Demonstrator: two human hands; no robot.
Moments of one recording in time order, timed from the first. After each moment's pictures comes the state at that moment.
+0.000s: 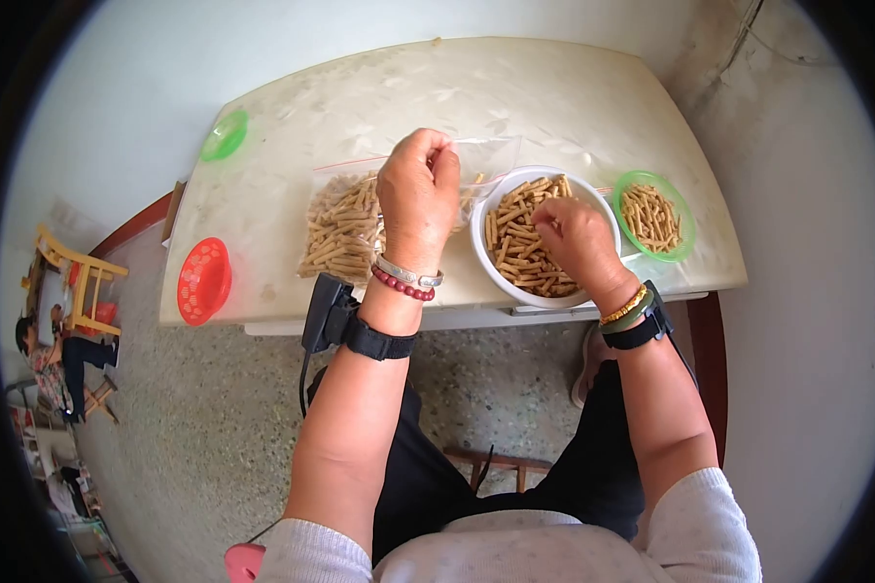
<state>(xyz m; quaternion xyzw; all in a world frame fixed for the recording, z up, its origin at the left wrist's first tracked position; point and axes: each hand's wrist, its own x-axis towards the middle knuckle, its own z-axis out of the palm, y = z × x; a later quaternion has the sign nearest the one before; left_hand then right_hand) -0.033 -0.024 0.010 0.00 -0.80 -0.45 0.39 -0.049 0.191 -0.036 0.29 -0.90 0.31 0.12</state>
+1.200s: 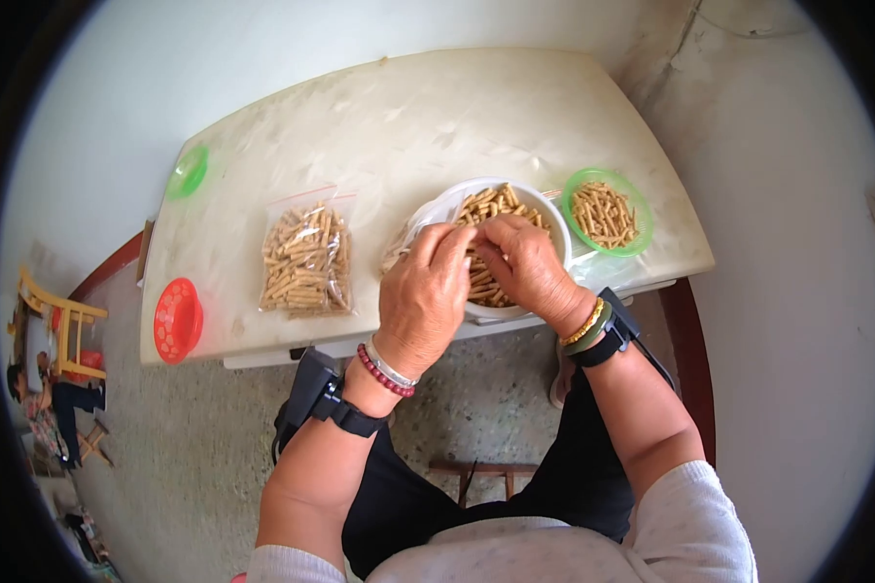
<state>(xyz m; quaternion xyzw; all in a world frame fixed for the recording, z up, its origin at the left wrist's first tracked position) 0.040 0.027 0.013 -0.21 -0.87 -0.33 0.29 -0.025 0.189 -0.018 0.35 -0.83 0.42 0.15</state>
